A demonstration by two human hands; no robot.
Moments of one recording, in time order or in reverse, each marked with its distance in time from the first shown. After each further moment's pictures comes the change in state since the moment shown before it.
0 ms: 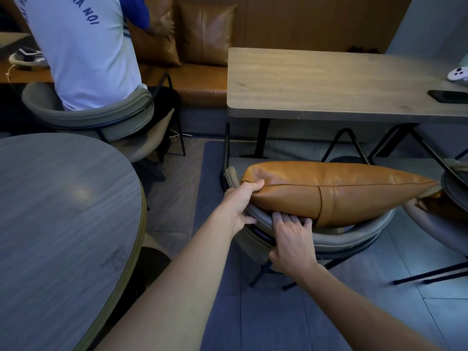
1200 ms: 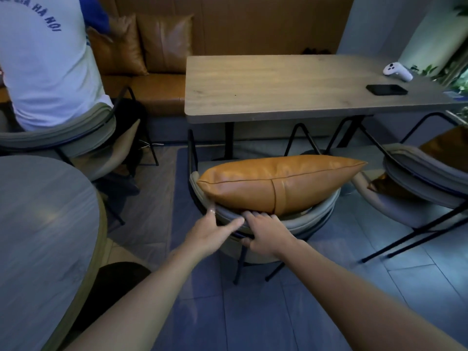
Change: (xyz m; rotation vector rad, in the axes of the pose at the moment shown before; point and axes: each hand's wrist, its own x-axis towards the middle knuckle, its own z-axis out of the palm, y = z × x) left_hand -0.028 -0.055 0.001 0.972 0.009 0.245; right_hand 0.001 0.050 -0.030 0.229 -0.416 -0.090
